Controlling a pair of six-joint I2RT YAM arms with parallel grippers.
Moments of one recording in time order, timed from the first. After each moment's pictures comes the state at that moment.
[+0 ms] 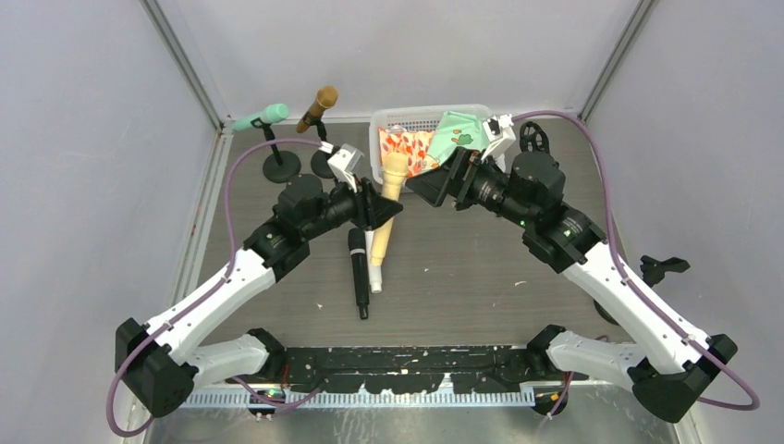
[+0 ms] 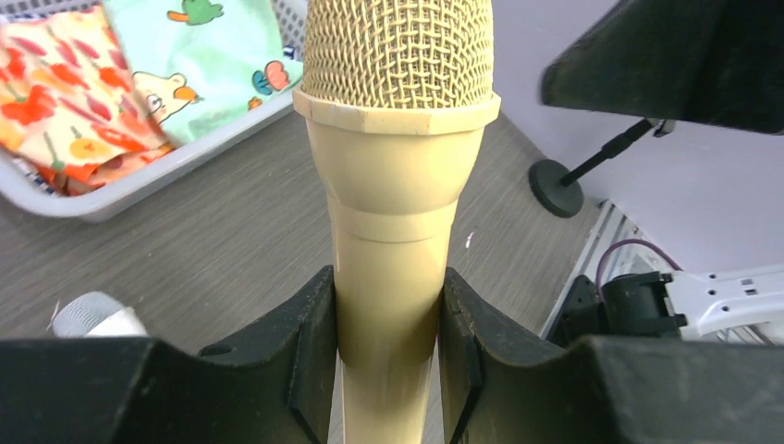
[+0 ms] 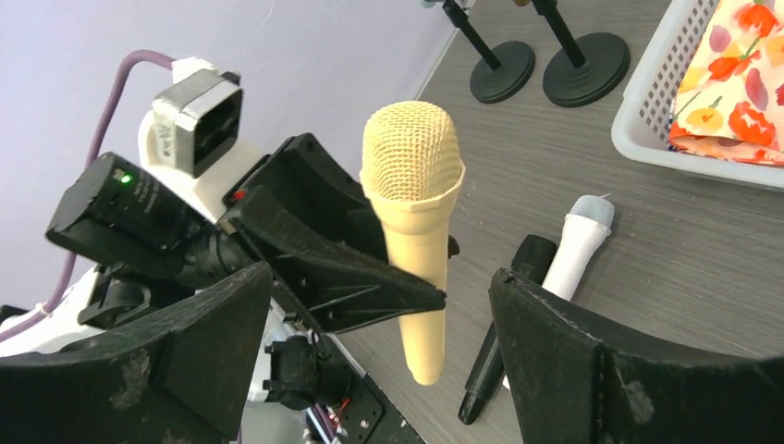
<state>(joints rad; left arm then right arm) -0.66 1.08 0.93 0.00 0.28 -0.38 0.65 1.04 1.19 -0.24 -0.20 0.70</state>
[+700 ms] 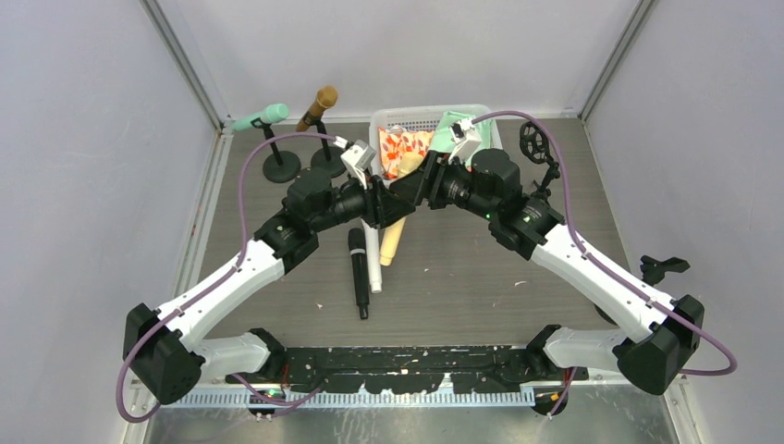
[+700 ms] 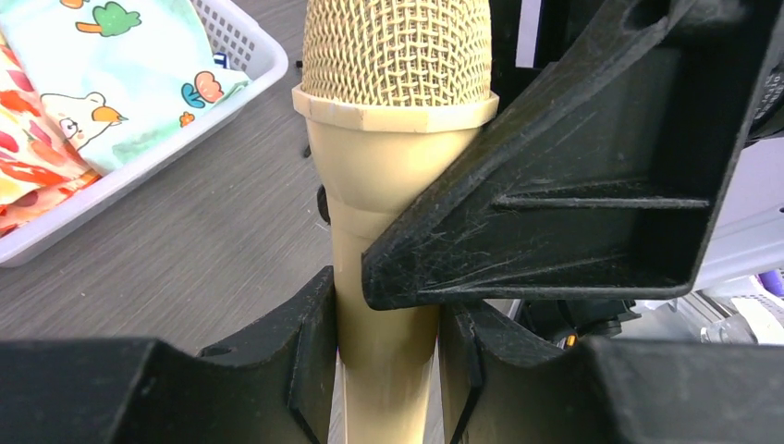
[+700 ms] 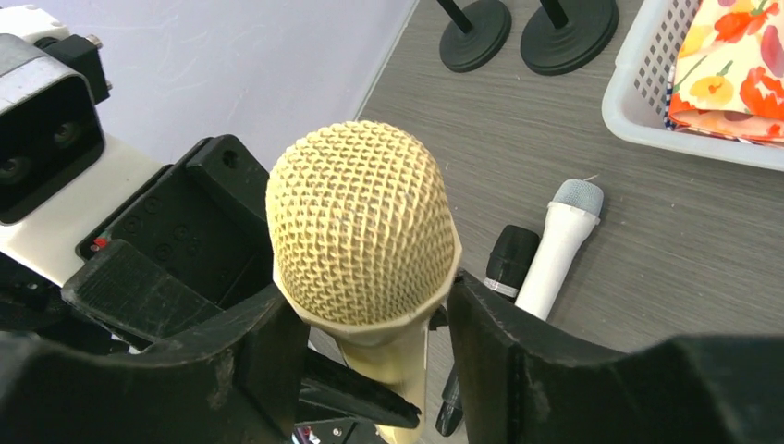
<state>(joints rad) -0.68 1.16 0.98 0.08 0.40 -0.40 0.70 1.21 1.16 -0.16 -0.14 0.68</state>
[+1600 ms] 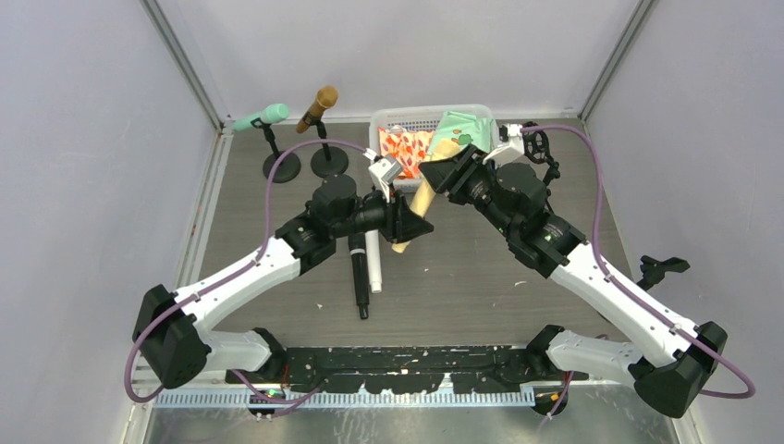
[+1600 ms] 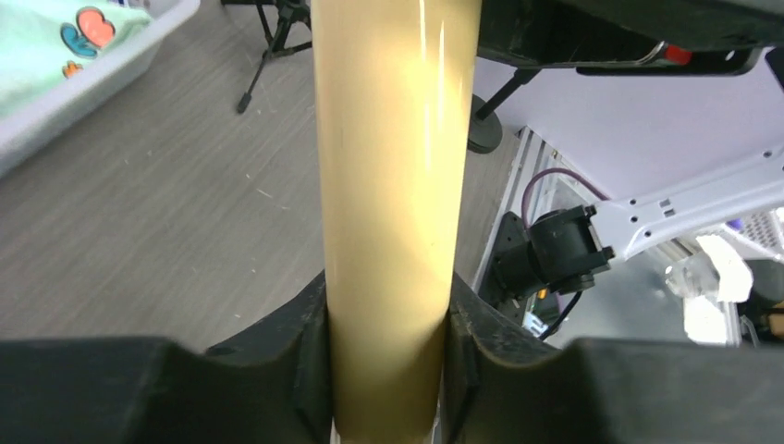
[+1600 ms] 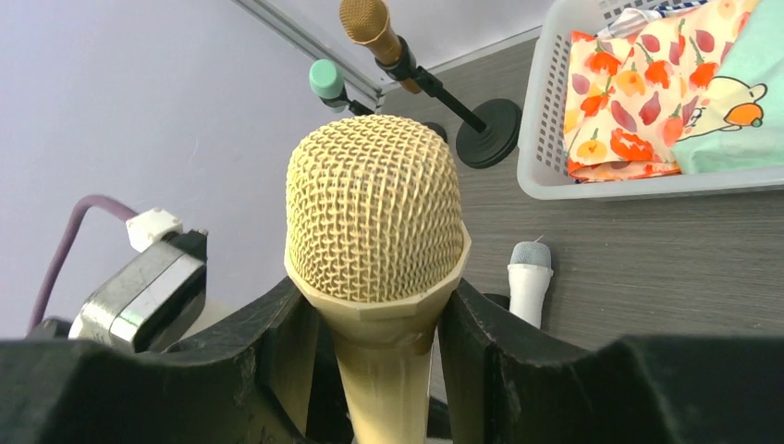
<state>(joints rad) -0.77 1.25 0.98 0.09 0.43 -0.42 0.71 1.06 1.07 -0.10 0.17 0.82</state>
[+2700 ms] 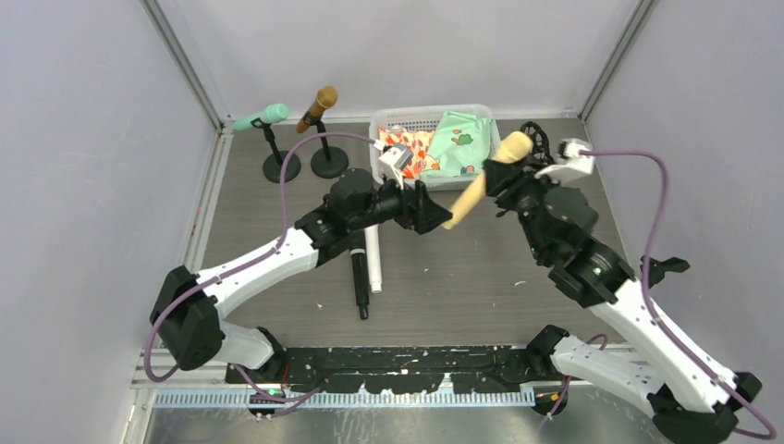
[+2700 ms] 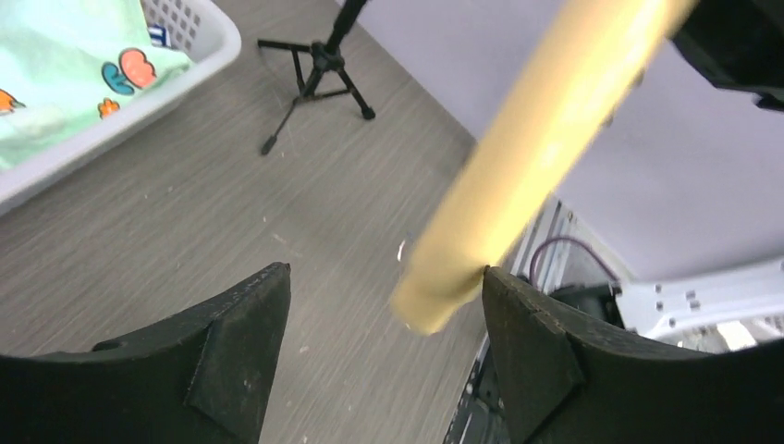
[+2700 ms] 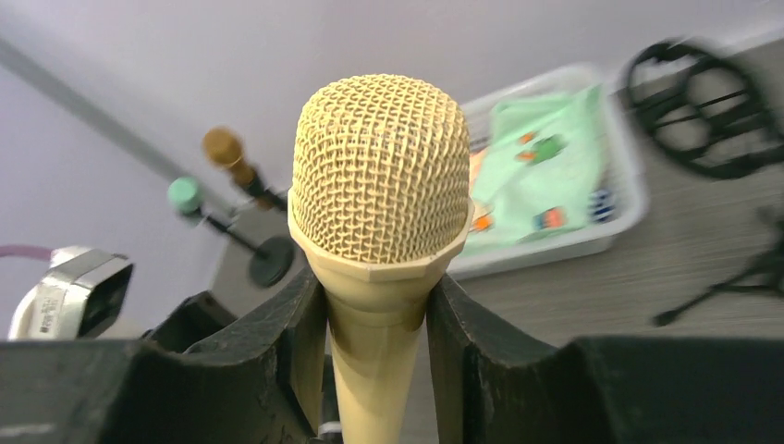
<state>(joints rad) -0.80 1.36 1.03 0.18 0.32 -0.48 0.70 0.86 1.04 -0.22 0.51 0.58</state>
